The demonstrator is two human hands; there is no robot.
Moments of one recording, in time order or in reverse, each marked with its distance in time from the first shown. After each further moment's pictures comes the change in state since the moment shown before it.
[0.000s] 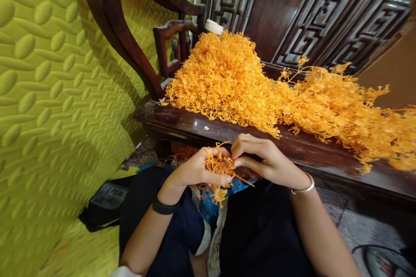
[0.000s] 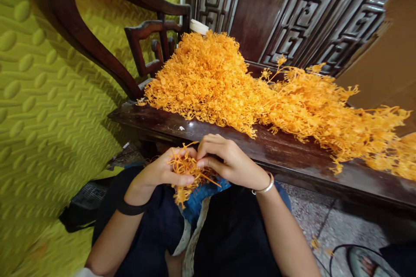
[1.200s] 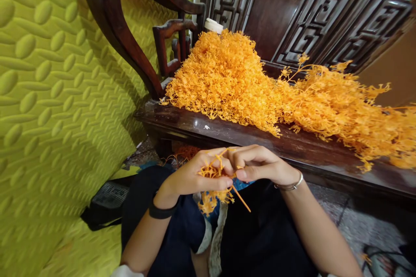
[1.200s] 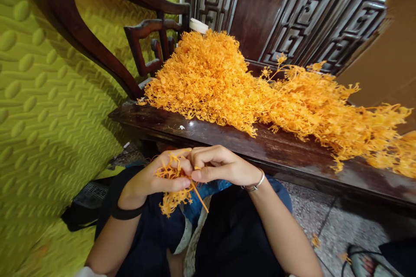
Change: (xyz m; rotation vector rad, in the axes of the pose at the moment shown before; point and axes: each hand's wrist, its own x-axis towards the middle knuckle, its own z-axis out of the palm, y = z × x) left_hand -0.012 0.018 0.007 0.302 -0.047 0.284; right_hand 0.003 0.003 0.014 0.703 -0.131 0.032
